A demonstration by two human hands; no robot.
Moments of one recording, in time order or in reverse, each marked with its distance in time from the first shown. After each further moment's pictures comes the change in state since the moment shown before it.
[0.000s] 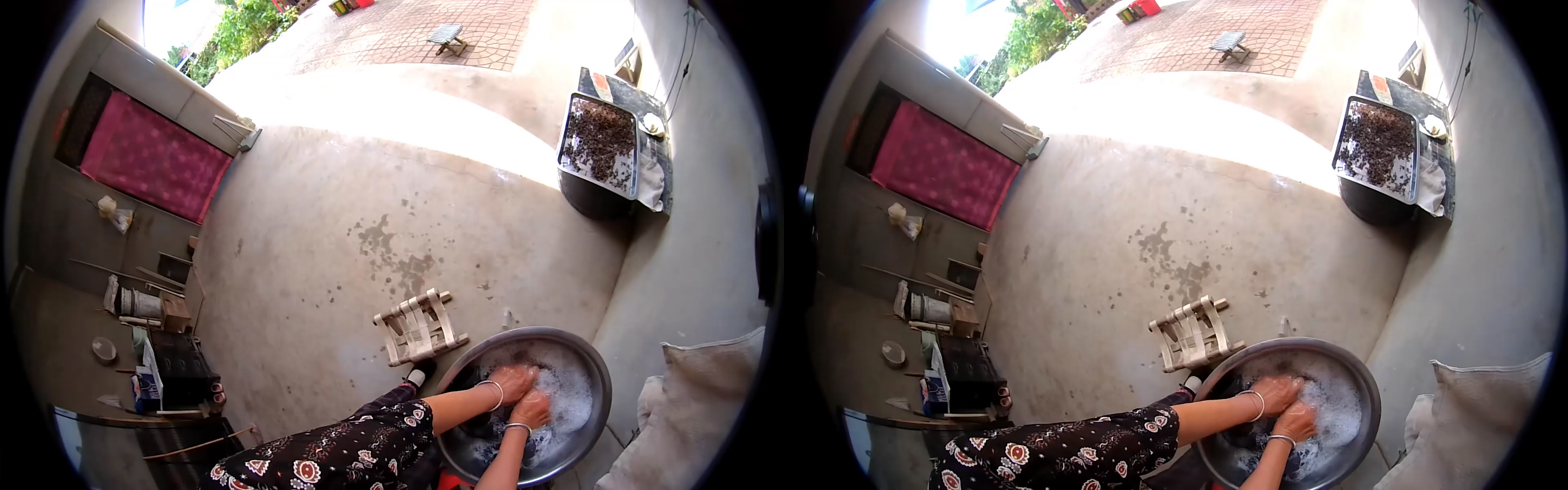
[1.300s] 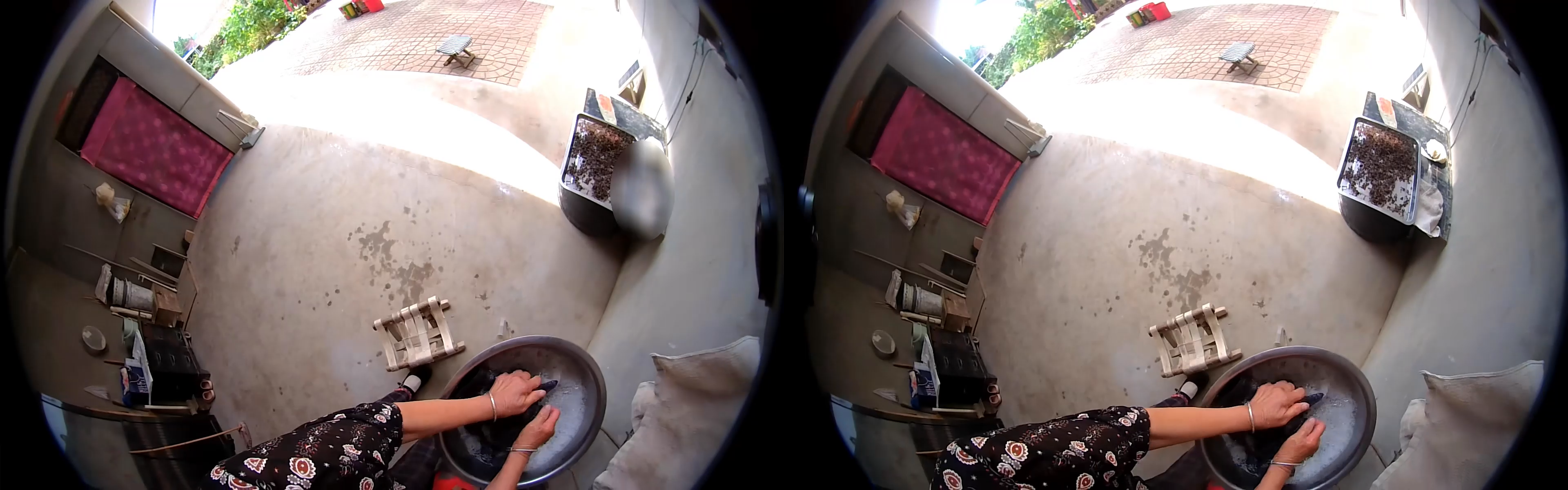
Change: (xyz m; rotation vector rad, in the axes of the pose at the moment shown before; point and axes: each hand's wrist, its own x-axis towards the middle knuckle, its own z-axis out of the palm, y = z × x) left_hand -0.040 0.026 -0.029 -0.216 0.441 0.123; right_hand -0.023 0.012 -0.060 0.770 0.073 0.008
